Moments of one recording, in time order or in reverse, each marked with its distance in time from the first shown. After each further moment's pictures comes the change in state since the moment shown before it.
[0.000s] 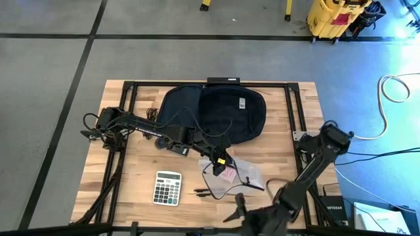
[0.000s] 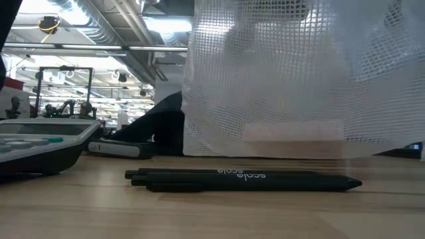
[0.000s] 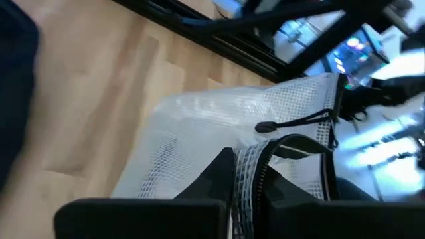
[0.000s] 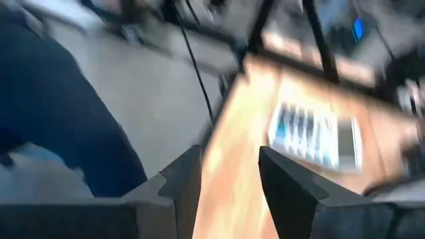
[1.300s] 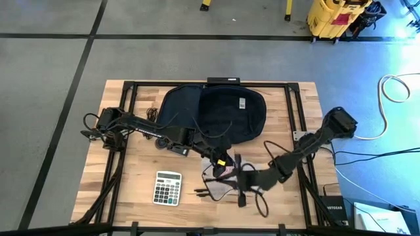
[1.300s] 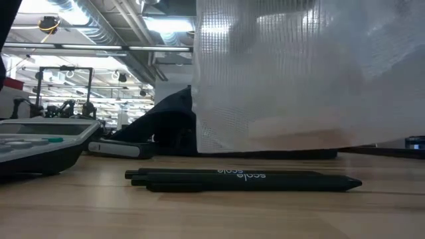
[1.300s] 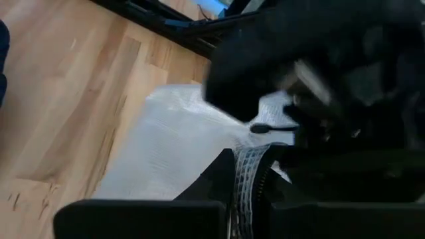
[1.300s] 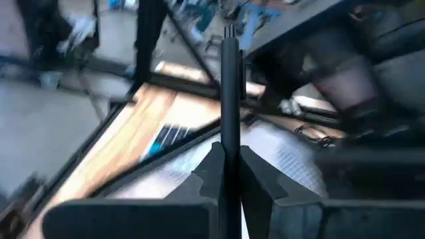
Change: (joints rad) left arm -0.020 0.000 0.000 0.033 0.045 -0.011; right arm -0.269 -0.273 -0.449 0.495 -0.024 -0.199
